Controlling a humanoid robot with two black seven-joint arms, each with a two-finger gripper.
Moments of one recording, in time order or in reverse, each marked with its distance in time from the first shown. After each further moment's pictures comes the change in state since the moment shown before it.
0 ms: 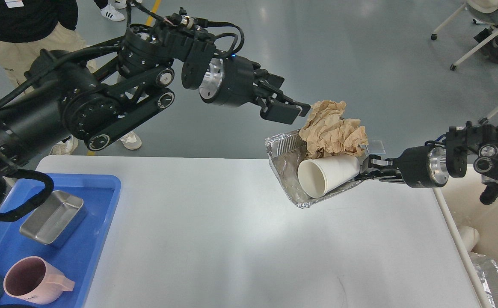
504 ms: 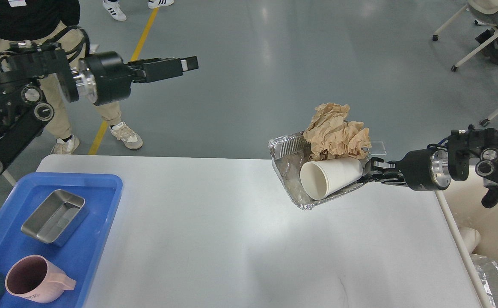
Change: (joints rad) left arm 0.506 0.287 -0.507 -0.021 -0.356 0.097 0.021; right arm -0.018 -0.006 -0.005 -0.001 0.000 -0.012 -0.003
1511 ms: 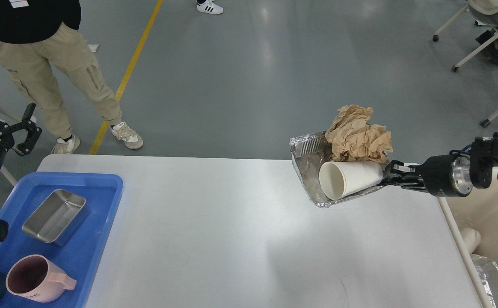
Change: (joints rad) left arm 0.496 -0.012 -0.295 0.241 -1.355 -0.020 -0.010; right arm -0.045 -0.088 0.013 0.006 0.030 -0.020 0.002
